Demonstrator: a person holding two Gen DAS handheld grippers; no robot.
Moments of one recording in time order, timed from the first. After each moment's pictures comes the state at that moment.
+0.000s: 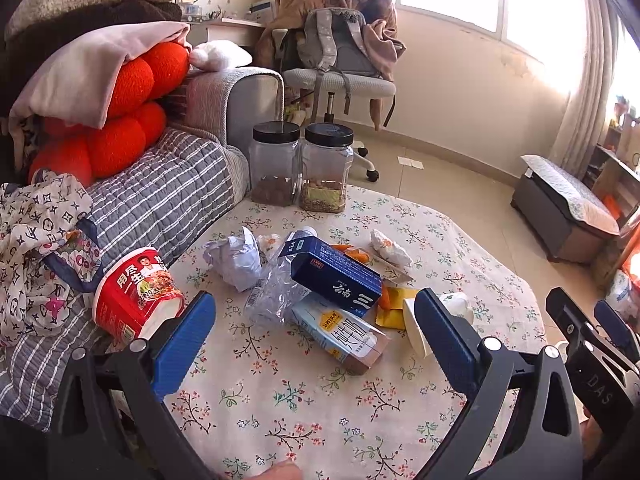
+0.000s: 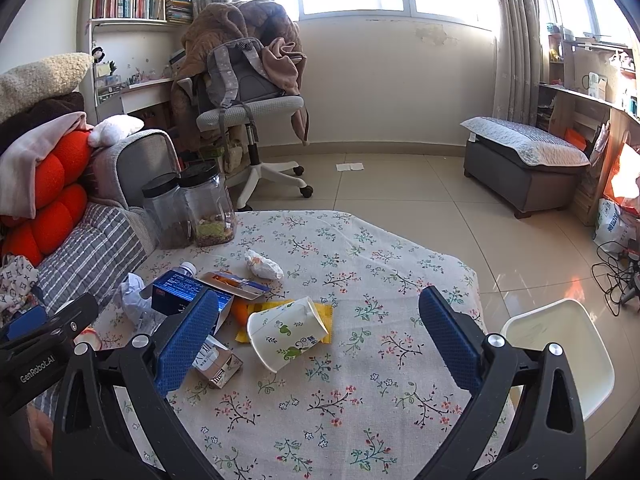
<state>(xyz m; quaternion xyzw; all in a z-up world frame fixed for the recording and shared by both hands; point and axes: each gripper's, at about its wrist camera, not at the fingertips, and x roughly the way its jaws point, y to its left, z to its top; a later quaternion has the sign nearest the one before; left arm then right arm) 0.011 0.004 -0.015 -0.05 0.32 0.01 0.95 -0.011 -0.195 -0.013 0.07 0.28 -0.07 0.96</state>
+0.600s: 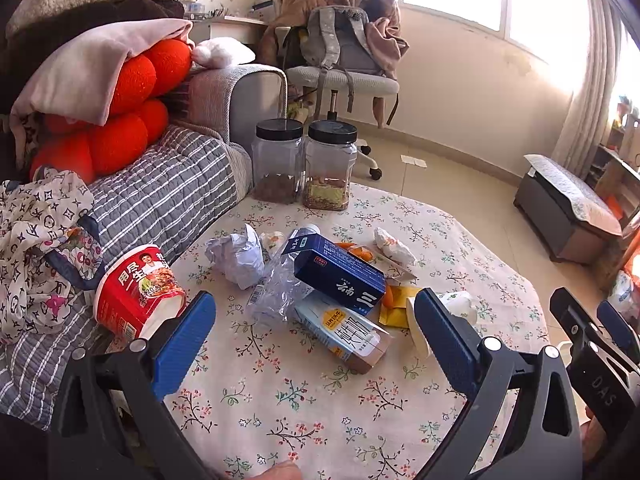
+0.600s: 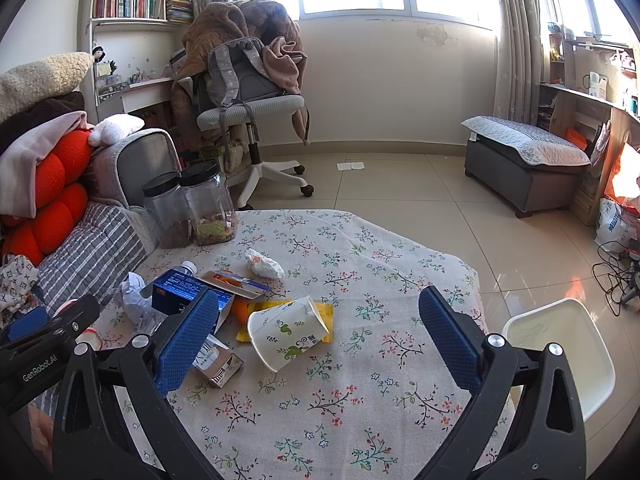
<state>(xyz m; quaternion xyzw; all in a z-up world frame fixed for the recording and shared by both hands) 0.012 0.006 -0.018 -0.05 0.33 0.01 0.94 -0.011 -0.195 -0.013 0.07 0.28 -0.07 0.96</state>
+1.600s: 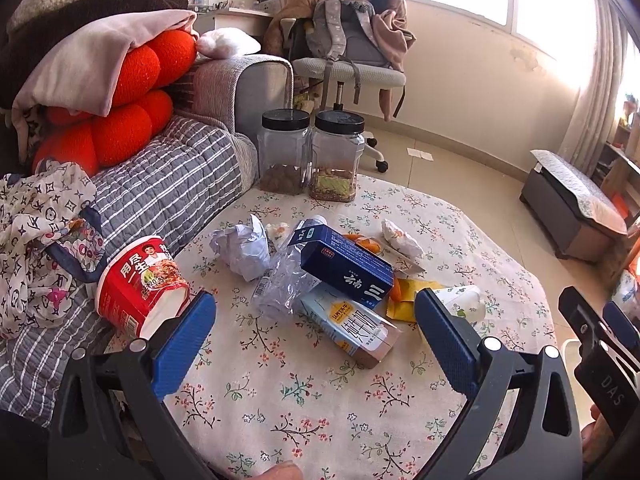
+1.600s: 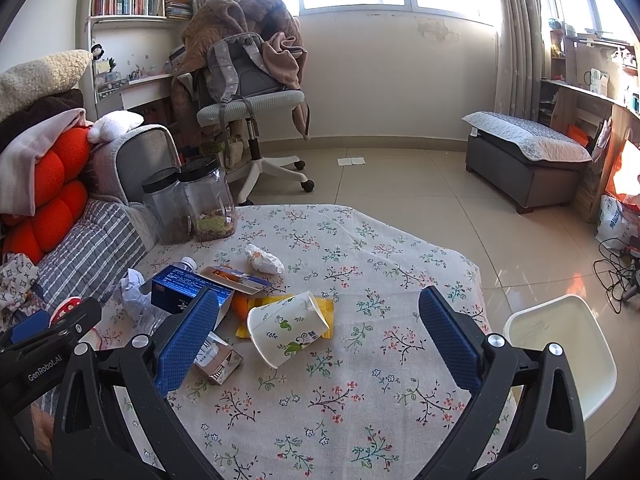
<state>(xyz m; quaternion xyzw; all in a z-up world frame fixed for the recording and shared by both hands) 0.016 0.007 -0.025 -0.05 0.34 0.02 0.94 -0.010 -0.191 -0.018 0.07 0.28 -0.07 0.95</state>
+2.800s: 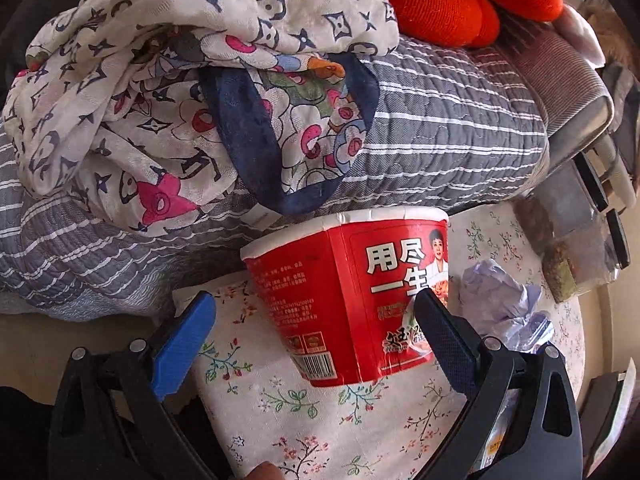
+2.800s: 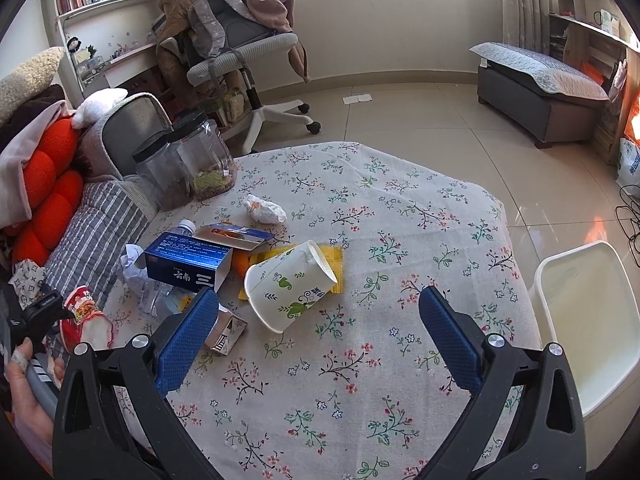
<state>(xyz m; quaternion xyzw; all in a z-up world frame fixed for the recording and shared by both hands) 0.062 0.225 -0.116 -0.33 0.43 0.34 0.77 0.021 -0.214 -0.054 0.13 0.39 -0.04 0.91</state>
